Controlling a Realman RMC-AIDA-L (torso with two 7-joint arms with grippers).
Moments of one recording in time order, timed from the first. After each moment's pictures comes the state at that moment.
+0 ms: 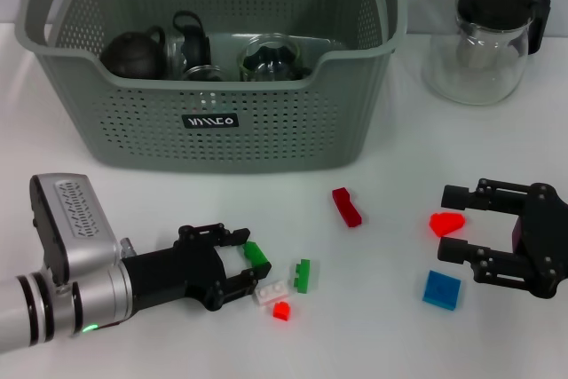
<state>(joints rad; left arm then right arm) -0.45 -2.17 0.64 0.35 2.01 1.22 -0.83 0.46 2.03 -0.52 -0.52 -2.03 -1.89 1.11</state>
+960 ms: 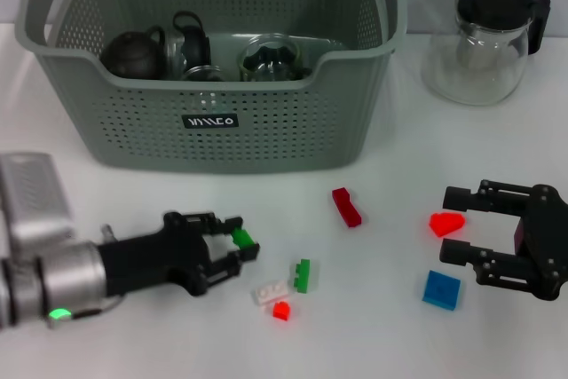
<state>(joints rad) -0.42 -2.16 0.64 0.45 2.02 1.36 -0.98 0.45 2.03 -0.52 -0.53 -2.03 -1.90 1.11</state>
